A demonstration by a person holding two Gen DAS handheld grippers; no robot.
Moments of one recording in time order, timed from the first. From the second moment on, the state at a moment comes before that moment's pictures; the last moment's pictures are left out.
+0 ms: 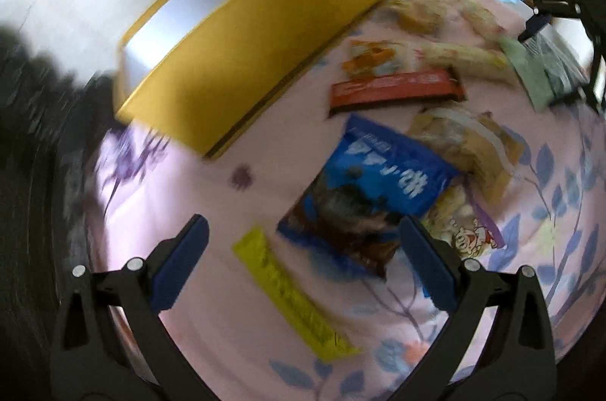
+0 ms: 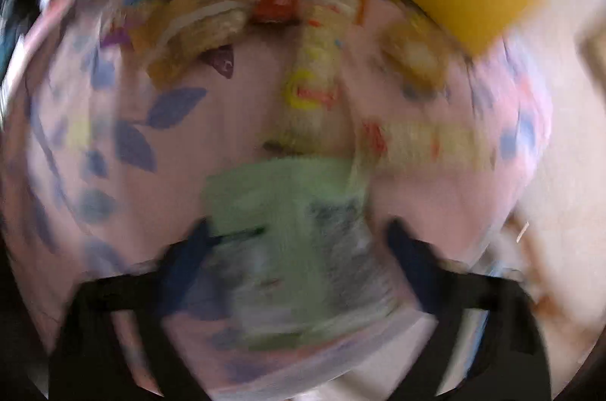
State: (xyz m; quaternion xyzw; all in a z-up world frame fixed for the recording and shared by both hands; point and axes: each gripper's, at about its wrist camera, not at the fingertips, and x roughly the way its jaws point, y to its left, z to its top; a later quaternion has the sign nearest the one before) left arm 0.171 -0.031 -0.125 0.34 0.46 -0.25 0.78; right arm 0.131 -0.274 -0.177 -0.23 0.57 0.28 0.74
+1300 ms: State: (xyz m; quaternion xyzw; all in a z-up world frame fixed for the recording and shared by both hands) left arm 0.223 -0.011 0.008 0.02 0.41 -0.04 0.91; right arm 0.157 -0.274 0.035 0.09 0.31 0.08 0.94
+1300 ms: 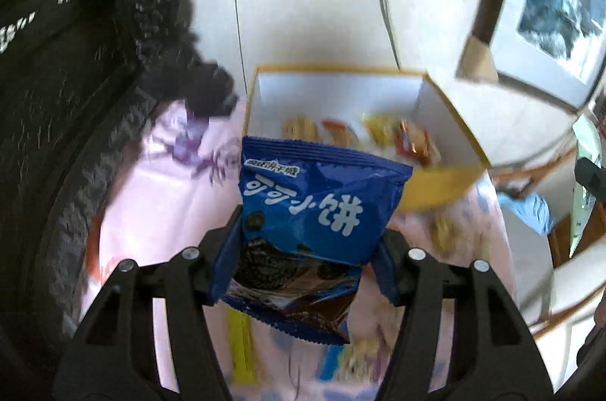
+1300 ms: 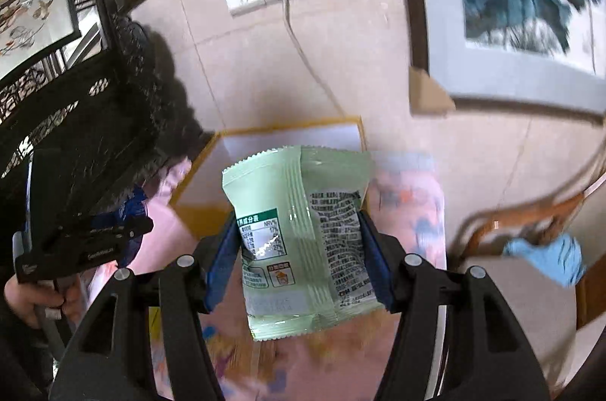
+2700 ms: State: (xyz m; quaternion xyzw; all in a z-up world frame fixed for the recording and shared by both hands) left arm 0.140 0.064 -0.111 0.15 0.56 0.13 0.81; right arm 0.132 -0.346 -0.101 0.05 0.51 -0.05 0.86
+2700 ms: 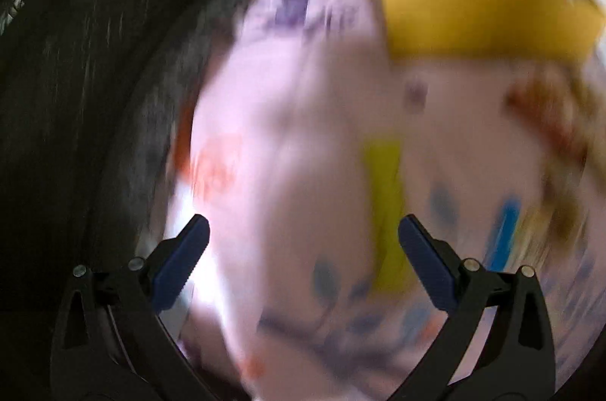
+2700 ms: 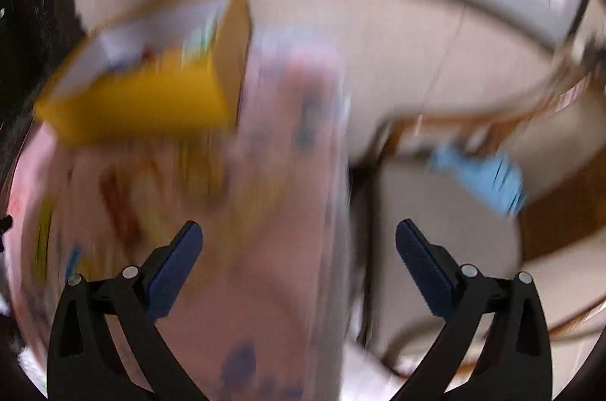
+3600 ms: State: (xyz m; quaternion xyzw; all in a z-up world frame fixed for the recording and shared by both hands) left arm 0.135 0.085 -0.170 -0.02 0.54 -0.09 0.83; right arm 0.072 -0.102 -0.108 -0.22 0.47 0.31 0.80
